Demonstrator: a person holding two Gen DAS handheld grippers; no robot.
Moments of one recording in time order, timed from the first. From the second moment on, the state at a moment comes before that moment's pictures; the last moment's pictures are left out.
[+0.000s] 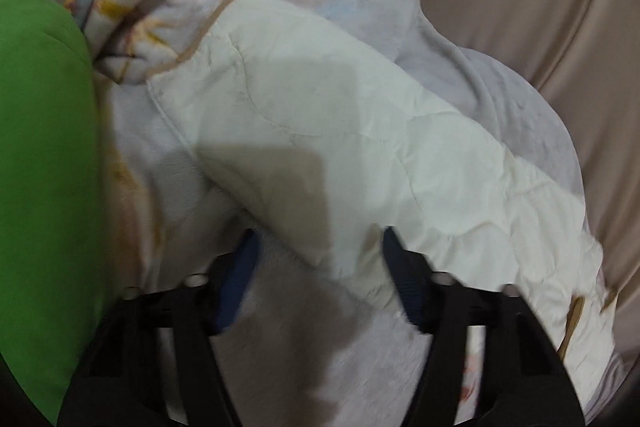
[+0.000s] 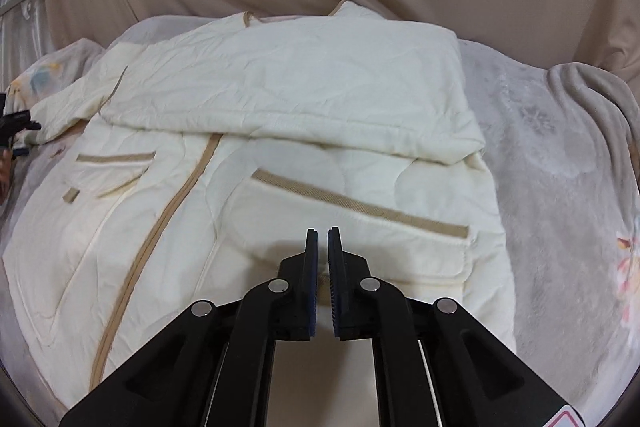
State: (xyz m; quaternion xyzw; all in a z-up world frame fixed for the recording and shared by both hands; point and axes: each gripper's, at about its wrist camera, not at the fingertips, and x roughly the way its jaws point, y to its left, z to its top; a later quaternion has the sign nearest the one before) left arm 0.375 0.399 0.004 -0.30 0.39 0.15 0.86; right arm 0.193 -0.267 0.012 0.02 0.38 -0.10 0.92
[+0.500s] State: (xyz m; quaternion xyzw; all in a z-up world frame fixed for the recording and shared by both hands) left arm 0.298 0.070 0.213 -0.03 0.19 -0.15 0.97; right arm 0.188 -0.260 0.003 0.02 0.37 -0.11 0.92
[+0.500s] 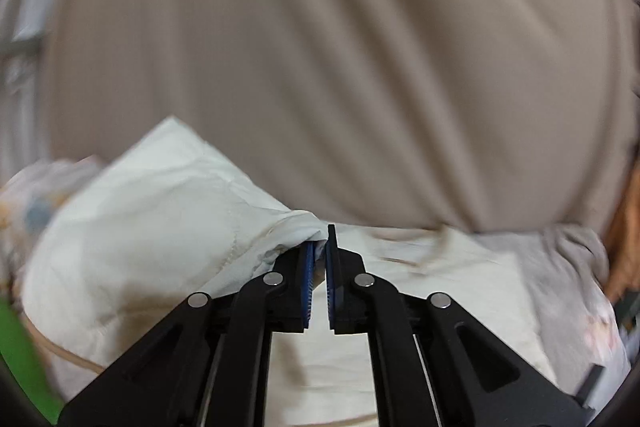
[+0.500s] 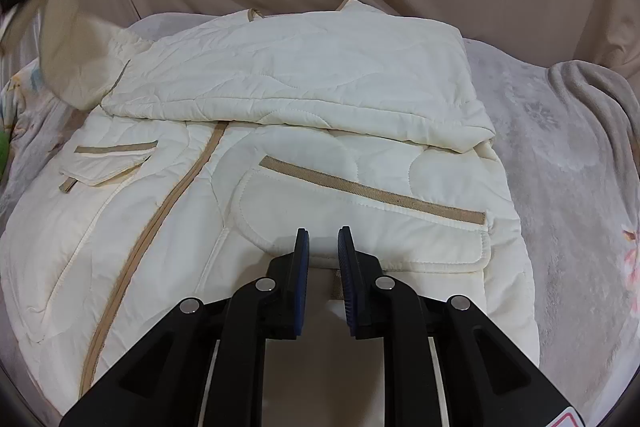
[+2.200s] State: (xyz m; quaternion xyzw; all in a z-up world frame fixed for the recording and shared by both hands) left arm 0.346 0.130 0.036 -0.18 0.42 -0.12 0.88; right arm 0.292 -0.380 0.054 0.17 0.34 -0.10 0.92
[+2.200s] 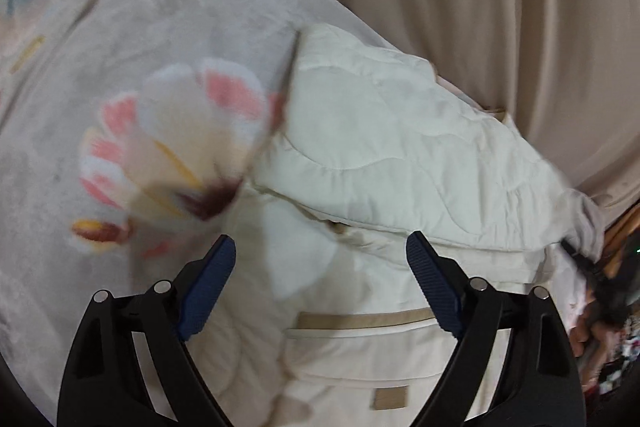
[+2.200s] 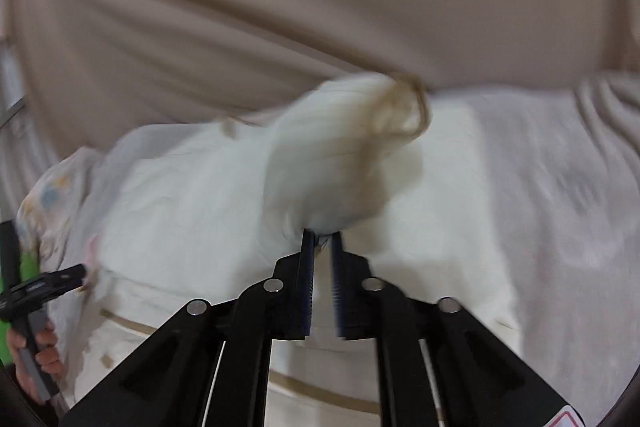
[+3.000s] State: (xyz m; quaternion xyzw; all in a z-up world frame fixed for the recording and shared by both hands) left arm 0.388 0.110 0.021 -0.17 0.41 -0.07 0.89; right arm 0.322 -0.378 0.049 0.16 0.32 -0.09 0.93
